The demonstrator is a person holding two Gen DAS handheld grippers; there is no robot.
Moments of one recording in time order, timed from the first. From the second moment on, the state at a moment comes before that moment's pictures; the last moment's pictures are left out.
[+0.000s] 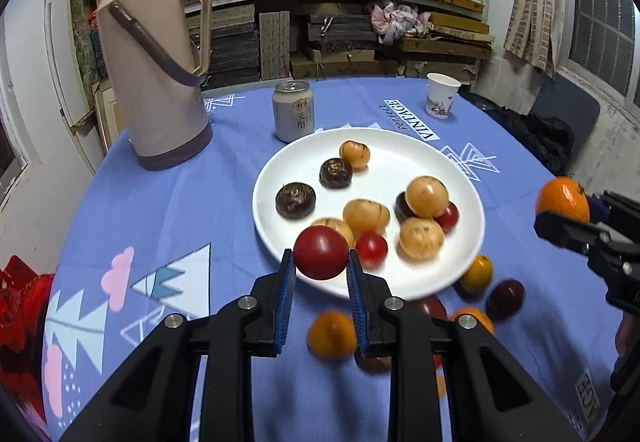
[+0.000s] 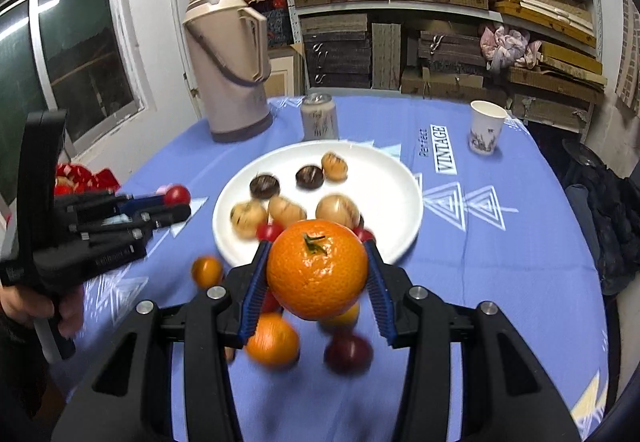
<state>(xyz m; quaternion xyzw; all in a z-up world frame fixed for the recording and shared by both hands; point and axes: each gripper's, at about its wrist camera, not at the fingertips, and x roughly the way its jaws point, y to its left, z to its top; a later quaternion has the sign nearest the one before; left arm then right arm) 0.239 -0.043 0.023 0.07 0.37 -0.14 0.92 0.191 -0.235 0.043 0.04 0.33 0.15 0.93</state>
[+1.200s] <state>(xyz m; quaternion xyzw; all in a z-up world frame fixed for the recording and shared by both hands) 0.317 -0.069 -0.003 0.07 0.38 -0.07 0.92 0.322 -0.250 0.003 0.15 0.34 0.15 0.92</state>
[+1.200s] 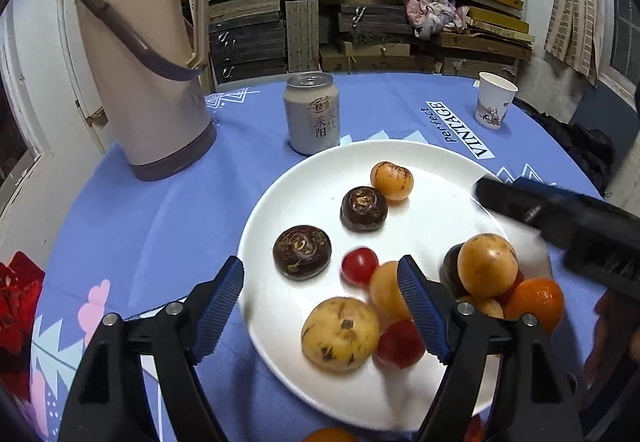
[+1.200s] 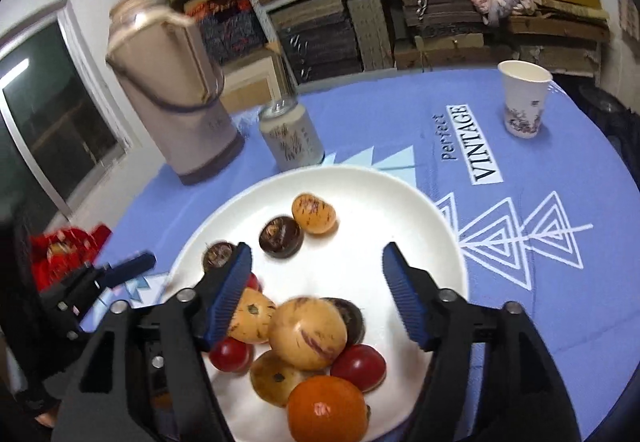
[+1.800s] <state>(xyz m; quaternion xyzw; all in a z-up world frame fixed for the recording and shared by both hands) 0.230 -0.057 0.015 0.11 0.33 -0.09 0.93 0.189 -0.256 0.008 0.03 0.34 0.17 0.92</state>
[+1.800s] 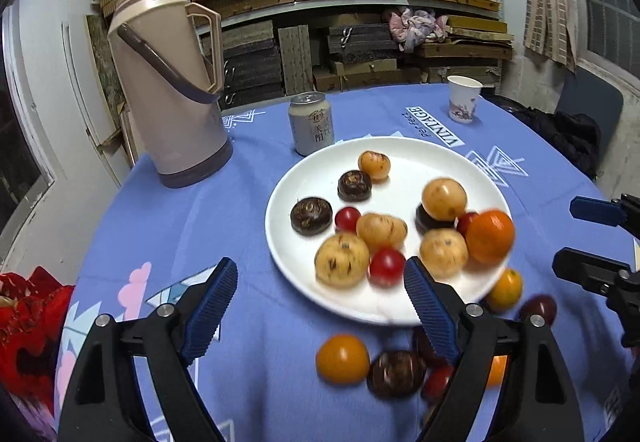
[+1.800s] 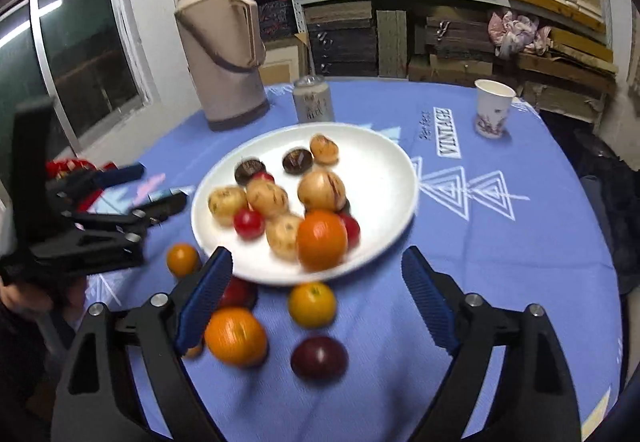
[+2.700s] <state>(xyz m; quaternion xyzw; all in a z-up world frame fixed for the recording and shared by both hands) 0.208 -0.039 -0.015 0.11 0.38 -0.10 0.91 0.178 -0.230 -0.010 -0.01 0.38 0.20 0.90</state>
